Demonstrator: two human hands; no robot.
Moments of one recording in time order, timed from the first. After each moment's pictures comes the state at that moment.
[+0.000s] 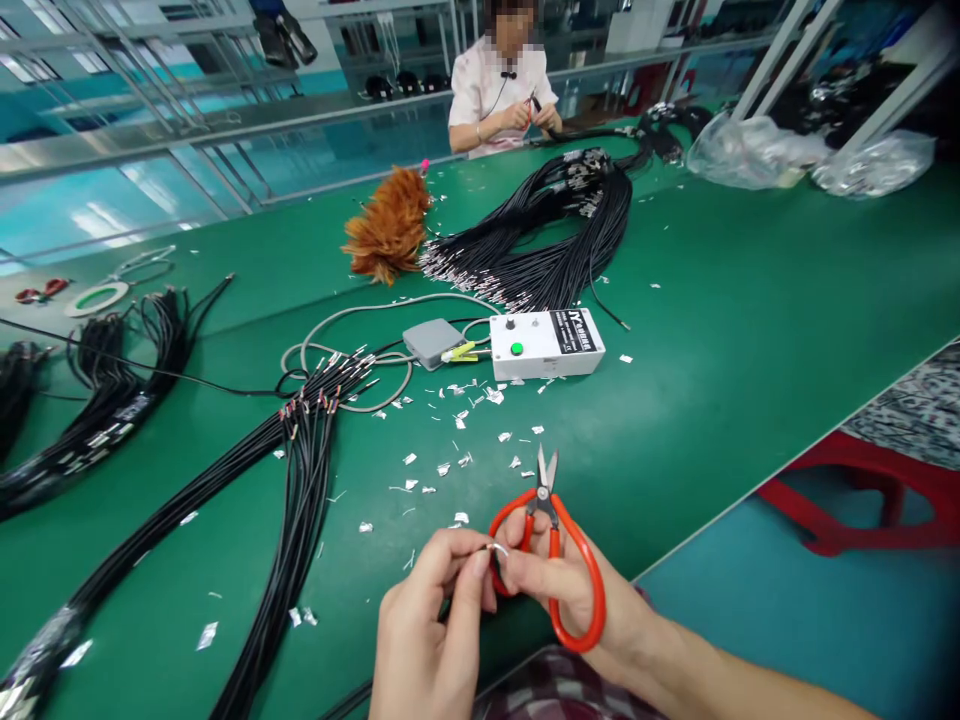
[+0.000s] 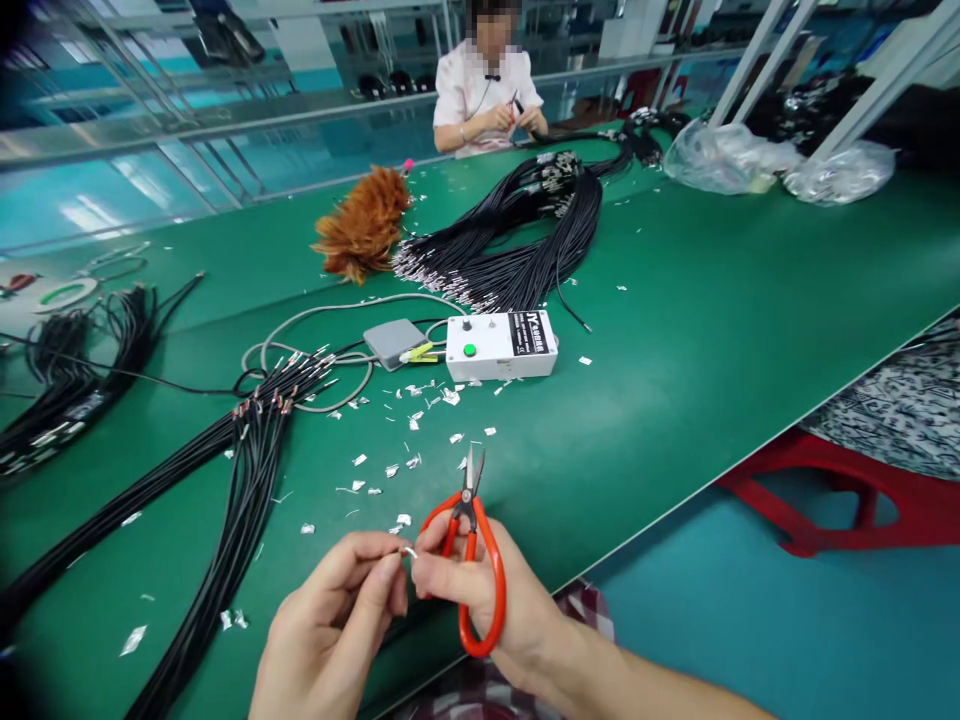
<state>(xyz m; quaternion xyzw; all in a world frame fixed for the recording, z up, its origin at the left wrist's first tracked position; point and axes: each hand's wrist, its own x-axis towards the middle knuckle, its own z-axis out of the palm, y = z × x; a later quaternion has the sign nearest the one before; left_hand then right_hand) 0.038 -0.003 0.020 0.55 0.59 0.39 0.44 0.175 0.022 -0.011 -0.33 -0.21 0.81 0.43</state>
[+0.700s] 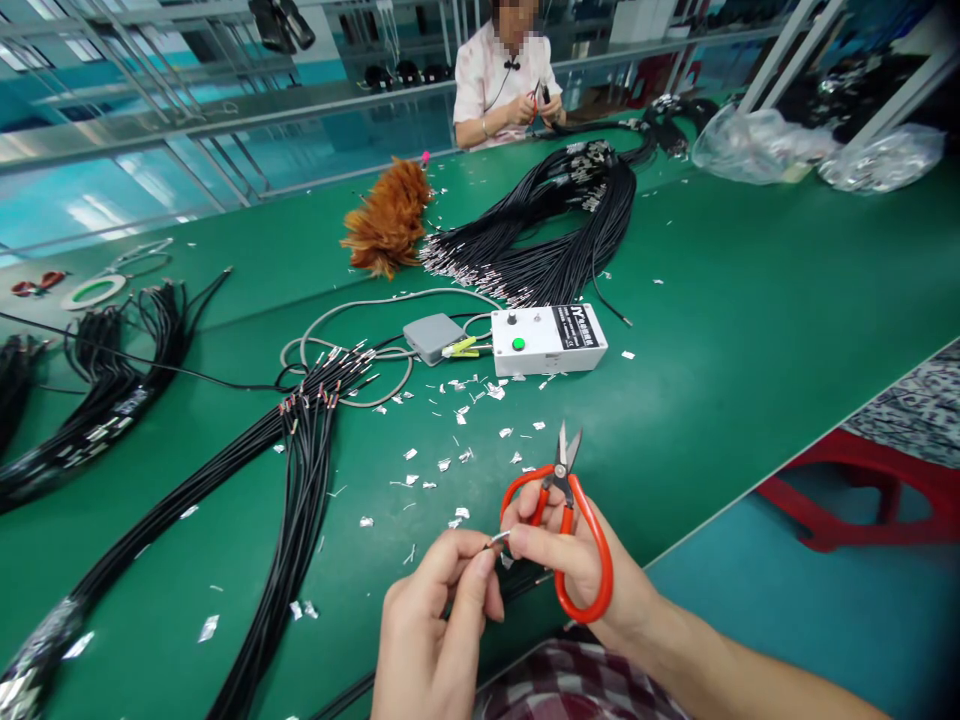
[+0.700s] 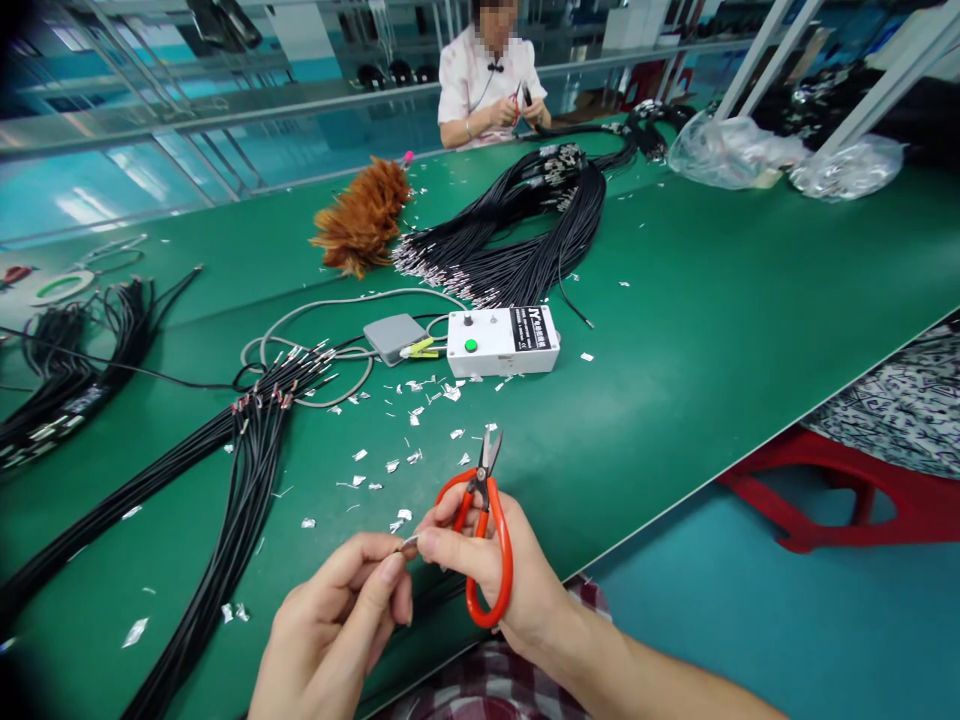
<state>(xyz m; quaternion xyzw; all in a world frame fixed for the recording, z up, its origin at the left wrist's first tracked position) 0.040 -0.006 0.027 0.46 0.61 0.37 0.53 0.178 0.029 -0.006 -0.36 -0.26 0.76 0.47</state>
